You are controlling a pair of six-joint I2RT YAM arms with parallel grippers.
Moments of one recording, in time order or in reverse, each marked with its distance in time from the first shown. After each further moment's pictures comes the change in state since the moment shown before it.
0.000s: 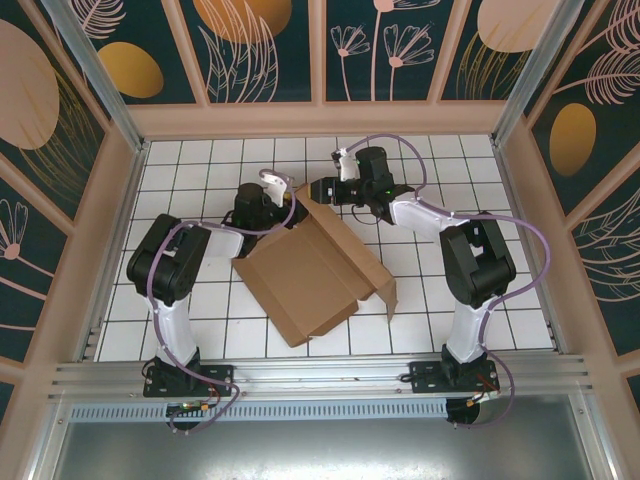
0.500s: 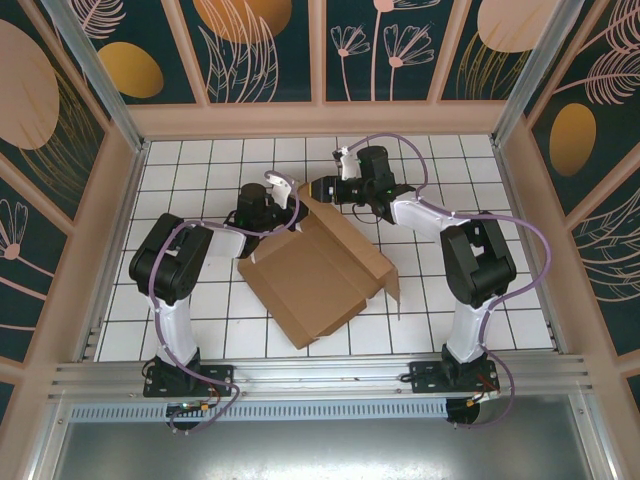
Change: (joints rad) left arm -0.011 0.008 0.006 -0.002 0.036 0.045; right arm -0.006 0.000 0.000 0.008 -0.009 0.005
